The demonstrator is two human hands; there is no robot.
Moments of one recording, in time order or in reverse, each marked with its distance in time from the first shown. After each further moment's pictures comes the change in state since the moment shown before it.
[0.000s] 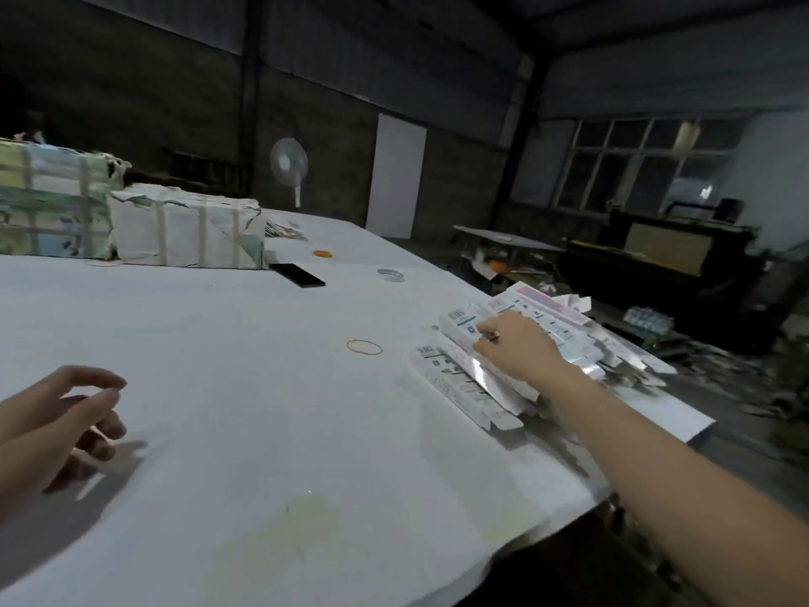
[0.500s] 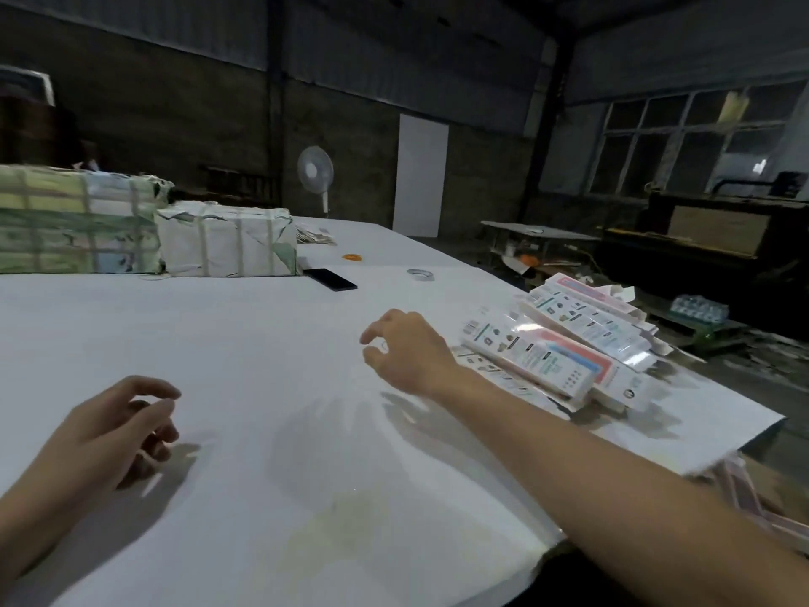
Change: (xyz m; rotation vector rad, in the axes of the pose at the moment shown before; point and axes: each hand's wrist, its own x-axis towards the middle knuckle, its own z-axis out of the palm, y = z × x) left_hand -0.058 0.057 0.020 0.108 -0.093 0.097; right_hand -0.025 -0.165 0.036 0.274 -0.042 -0.402
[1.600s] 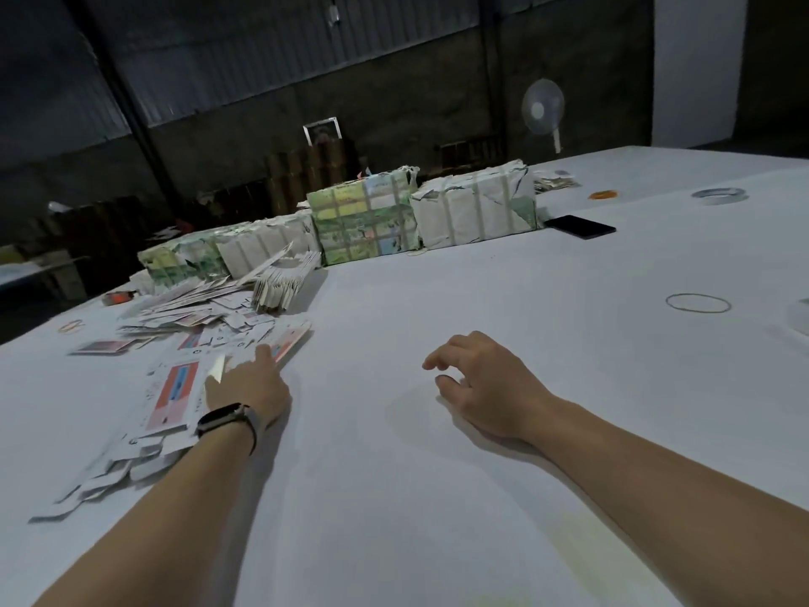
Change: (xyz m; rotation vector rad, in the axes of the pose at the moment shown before) left_hand -0.005 0.034 -0.150 1.334 0.346 -0.532; right_hand 0.009 -0.144 0.120 0.534 -0.058 -0.502
